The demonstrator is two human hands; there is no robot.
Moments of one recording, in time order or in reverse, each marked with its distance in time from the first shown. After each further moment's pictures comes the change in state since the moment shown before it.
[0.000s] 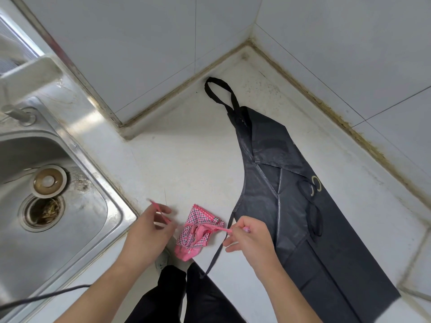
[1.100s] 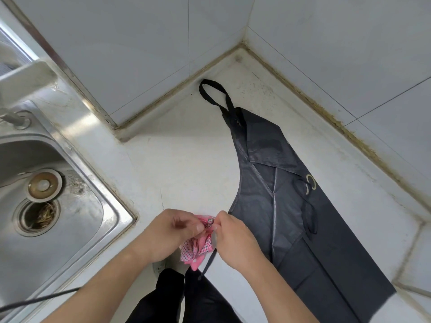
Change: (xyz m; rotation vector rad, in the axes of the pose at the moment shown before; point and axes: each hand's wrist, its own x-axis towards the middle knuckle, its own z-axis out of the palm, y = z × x) left_hand -0.005 0.039 0.004 -0.123 -0.550 0.203; right_hand -0.002 -0.015 0.019 -0.804 -0.155 -0.302
